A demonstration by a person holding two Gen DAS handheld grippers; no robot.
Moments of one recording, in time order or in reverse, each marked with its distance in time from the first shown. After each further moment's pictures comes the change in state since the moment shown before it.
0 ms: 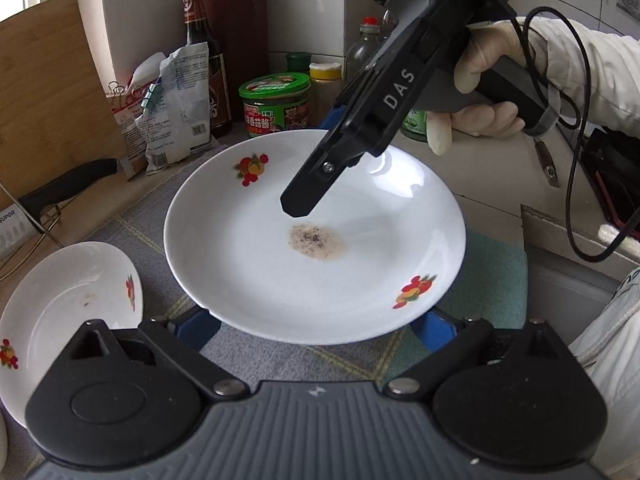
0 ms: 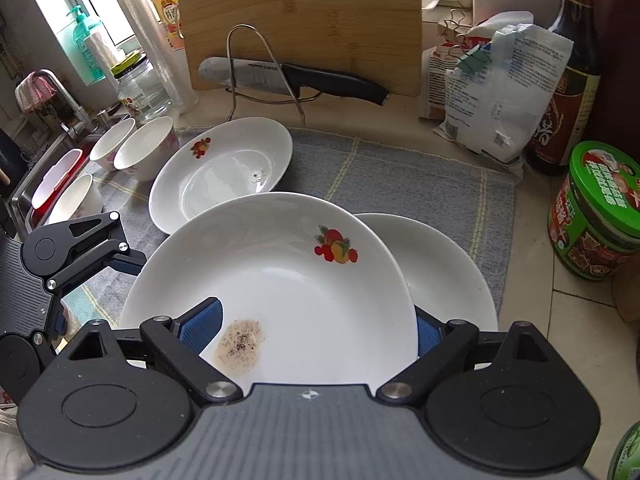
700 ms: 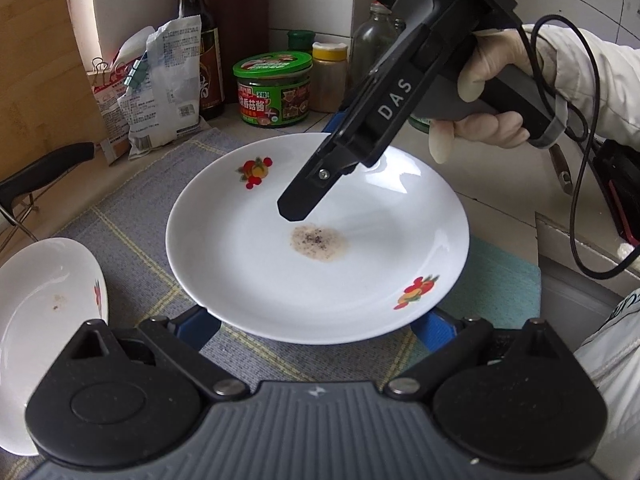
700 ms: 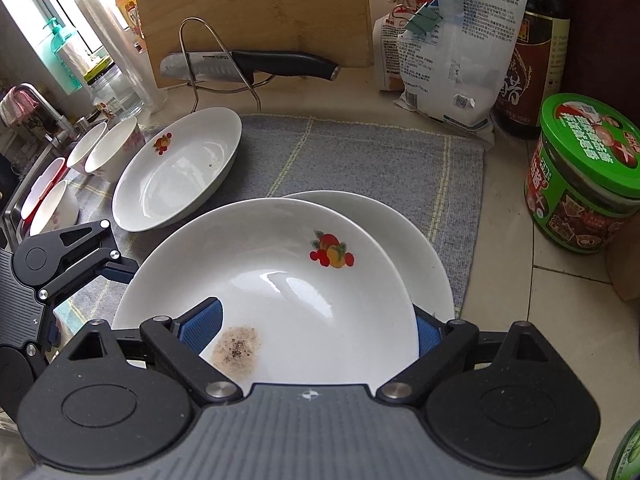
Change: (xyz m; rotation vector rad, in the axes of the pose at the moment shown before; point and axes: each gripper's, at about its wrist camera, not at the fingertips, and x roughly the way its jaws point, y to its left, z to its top) left arm 0.033 -0.001 0.018 -0.044 0.062 -0.010; right arm 0.017 -0.038 -0.006 0.056 0.030 0.013
